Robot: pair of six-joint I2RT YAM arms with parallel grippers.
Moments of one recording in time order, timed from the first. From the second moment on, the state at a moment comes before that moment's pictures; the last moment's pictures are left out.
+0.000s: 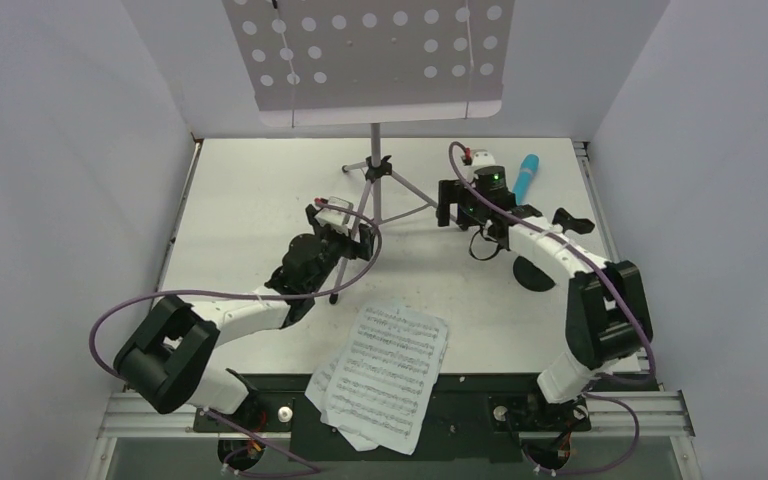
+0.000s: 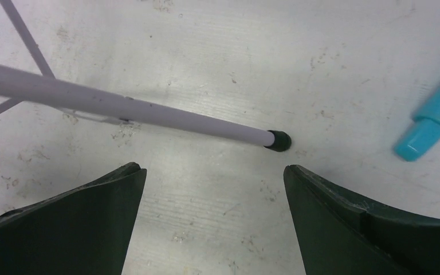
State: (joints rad) left arm -0.66 1.44 0.58 0.80 -0.19 -0.09; right arm 0.33 1.68 1.15 -0.16 -0.03 0.17
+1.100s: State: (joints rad) left arm -0.65 0.81 0.18 0.54 -0.18 -0.20; right arm 0.31 0.84 0.44 -0.17 0.00 0.38
